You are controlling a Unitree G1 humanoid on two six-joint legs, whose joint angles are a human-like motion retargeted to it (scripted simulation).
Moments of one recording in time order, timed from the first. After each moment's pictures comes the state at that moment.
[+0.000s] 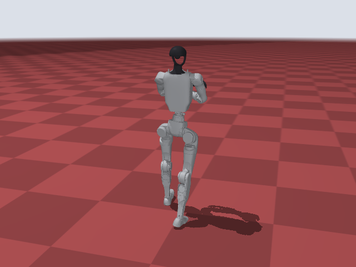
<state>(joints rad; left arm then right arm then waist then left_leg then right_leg) -0.74 0.28 -1.13 -0.25 -0.14 -0.20 -0.12 -0.48 -0.15 0.94 -0.03 0.66 -0.06 0.24 0.17 -0.11 -0.18 -0.20 0.00 0.32 -0.09 -0.11 -0.06 0.17 -0.09 0.06 0.05 -0.18 0.17</state>
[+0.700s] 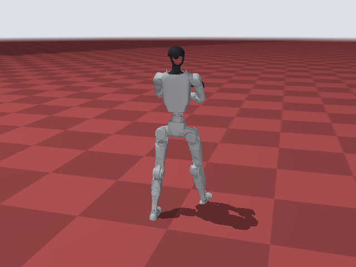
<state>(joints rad) -0.72 0.28 -1.13 -0.25 -0.10 -0.22 -0.03 -0.49 -0.16 0.95 -0.05 0.58 -0.05 0.22 -0.07 -0.05 -0.12 0.21 0.00 0.02 0.06 -0.42 -0.06 -0.24 -0.22 -0.24 -0.09 0.06 0.25</state>
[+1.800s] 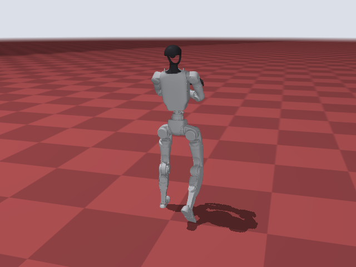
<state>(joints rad) -0.71 0.27 -1.13 -0.24 -0.15 -0.19 -0.12 -0.42 -0.15 0.94 -0.03 0.79 -0.04 0.26 0.11 -0.02 -0.24 -0.10 0.11 0.24 -0.01 -0.22 -0.08 -0.16 -0.11 -0.06 0.84 0.11 0.09</state>
